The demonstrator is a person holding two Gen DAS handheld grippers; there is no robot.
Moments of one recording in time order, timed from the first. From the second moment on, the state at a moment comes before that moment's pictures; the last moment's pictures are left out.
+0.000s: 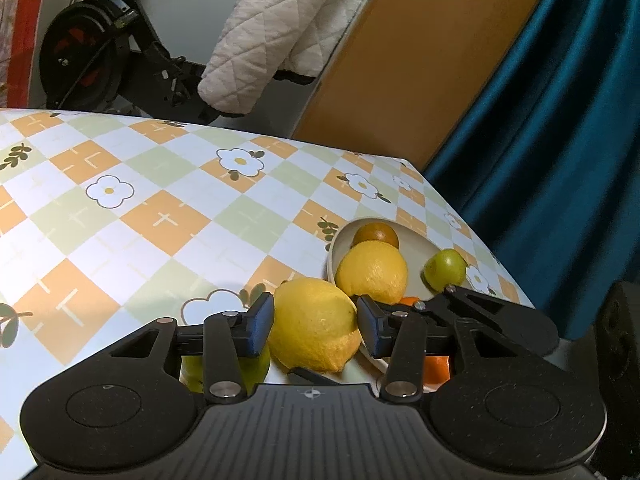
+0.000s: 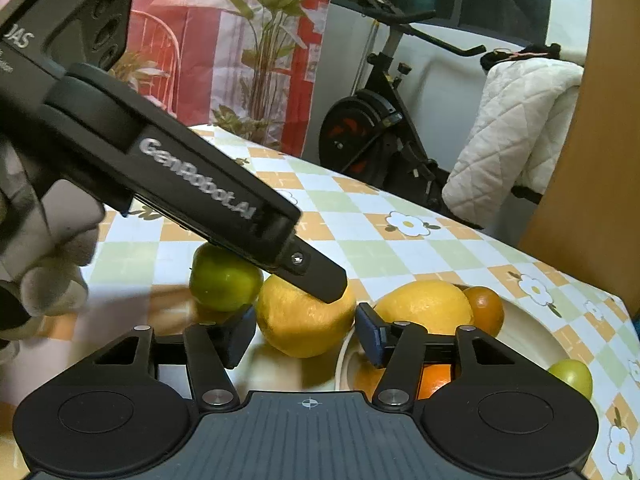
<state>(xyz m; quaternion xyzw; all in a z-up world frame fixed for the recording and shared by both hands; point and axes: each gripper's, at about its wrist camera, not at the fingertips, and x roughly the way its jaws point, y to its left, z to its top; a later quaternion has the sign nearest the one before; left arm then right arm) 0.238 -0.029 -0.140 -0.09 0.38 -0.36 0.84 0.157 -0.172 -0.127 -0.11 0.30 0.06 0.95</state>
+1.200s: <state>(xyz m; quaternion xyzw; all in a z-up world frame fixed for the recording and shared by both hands) 0.213 -0.052 -0.133 0.04 0.38 -0.33 0.86 0.155 -0.166 -0.125 -0.12 0.28 0.06 0.95</state>
